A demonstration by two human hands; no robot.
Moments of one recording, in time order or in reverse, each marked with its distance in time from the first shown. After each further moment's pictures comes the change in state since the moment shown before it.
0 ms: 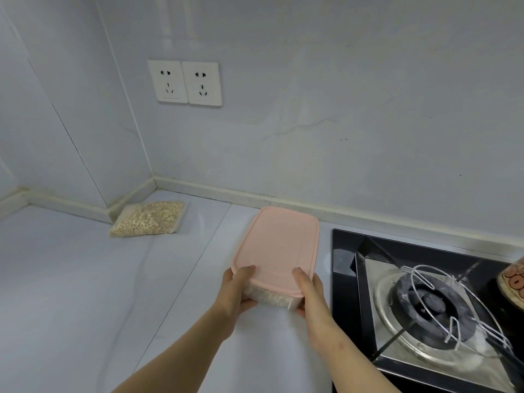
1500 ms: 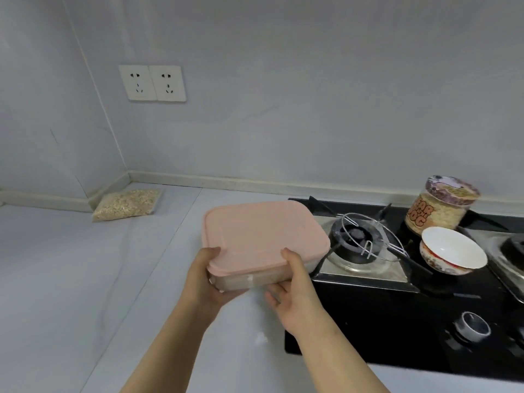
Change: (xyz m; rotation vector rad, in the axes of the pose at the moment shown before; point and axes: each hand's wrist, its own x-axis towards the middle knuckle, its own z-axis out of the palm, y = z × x) left_hand -0.144 -0.006 0.011 -0.280 -0.067 -0.005; right_hand -0.148 -0.005 -0.006 0.491 0.160 0.188
